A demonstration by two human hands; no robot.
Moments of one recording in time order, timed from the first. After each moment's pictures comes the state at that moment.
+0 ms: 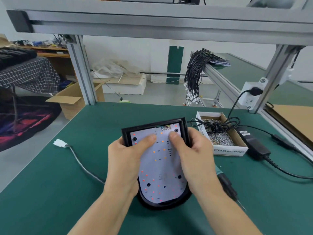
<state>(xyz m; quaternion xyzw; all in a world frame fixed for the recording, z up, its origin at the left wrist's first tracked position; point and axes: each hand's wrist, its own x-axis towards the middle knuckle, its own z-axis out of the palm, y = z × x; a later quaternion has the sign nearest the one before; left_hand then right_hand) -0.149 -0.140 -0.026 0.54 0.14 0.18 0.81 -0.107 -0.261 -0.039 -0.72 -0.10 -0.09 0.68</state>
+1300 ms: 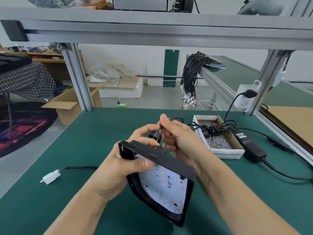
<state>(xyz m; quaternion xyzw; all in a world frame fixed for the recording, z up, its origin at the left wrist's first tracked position) -0.137 -0.109 -0.028 0.64 -0.15 0.04 0.75 -0.054 -0.249 -0.020 -0.54 -0.10 0.21 0.81</state>
